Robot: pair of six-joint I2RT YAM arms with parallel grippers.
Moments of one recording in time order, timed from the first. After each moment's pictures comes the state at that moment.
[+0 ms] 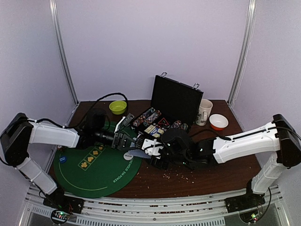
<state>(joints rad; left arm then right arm) -0.66 1.54 0.74 0.39 1.04 -0.48 1.19 1.62 0.99 0.06 0.23 -0.33</state>
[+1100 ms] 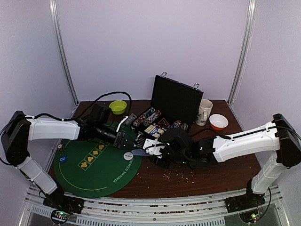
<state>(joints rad) -0.64 1.55 0.89 -0.02 0.93 -0.23 1.19 1.62 1.00 0.01 0.26 -0.33</state>
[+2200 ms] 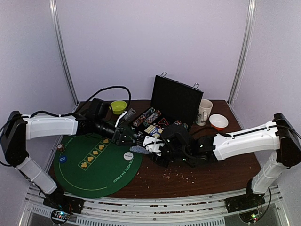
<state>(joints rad) -0.62 1.54 0.97 -0.14 0.94 -0.14 1.16 1.62 1.02 0.00 0.20 -0.30</state>
